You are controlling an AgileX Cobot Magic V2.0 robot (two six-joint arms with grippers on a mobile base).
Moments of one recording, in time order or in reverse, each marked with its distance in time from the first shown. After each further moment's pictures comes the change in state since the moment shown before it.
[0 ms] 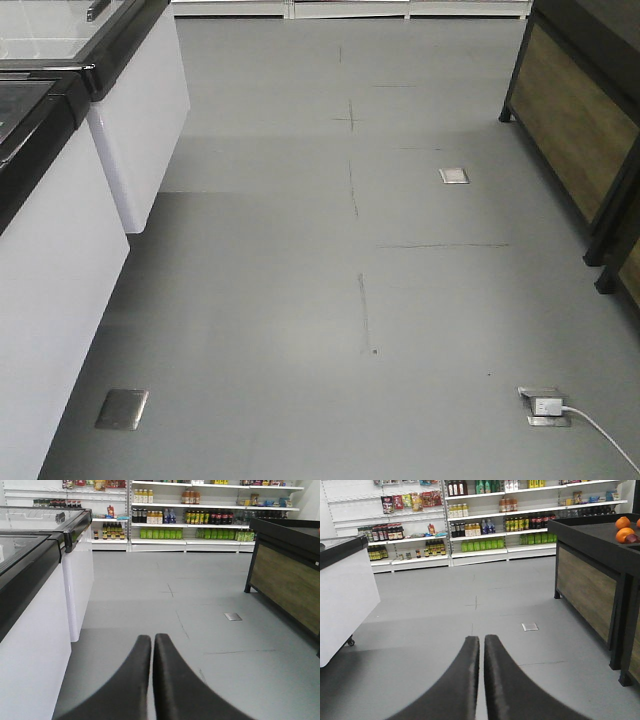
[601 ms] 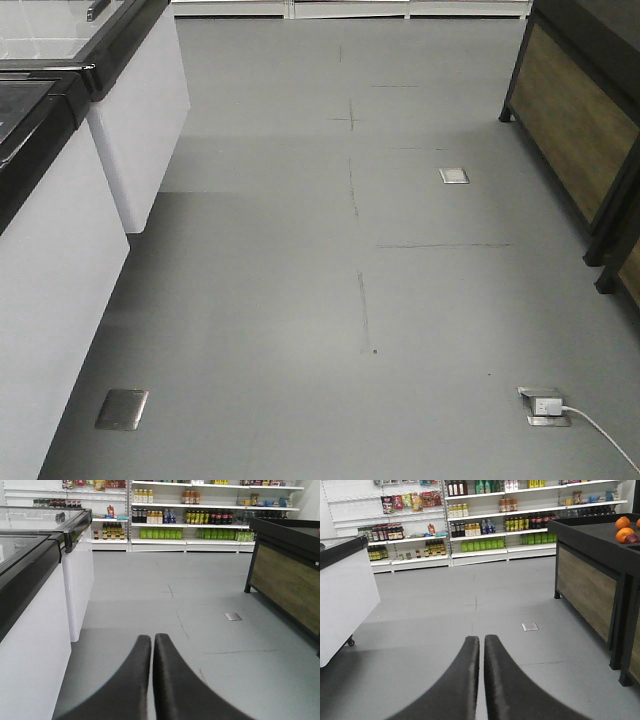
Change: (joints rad) left arm 0.000 0.000 0.000 0.000 0.000 0.000; right arm 0.000 0.000 0.000 0.000 0.000 0.000
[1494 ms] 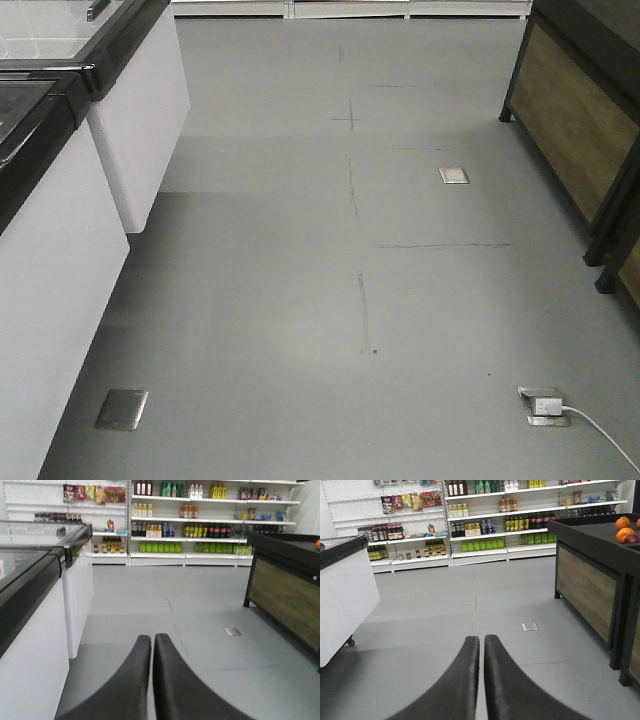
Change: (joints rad) left arm 0.000 0.000 0.000 0.000 -0.076 0.000; right arm 0.000 0.000 0.000 0.000 0.000 0.000
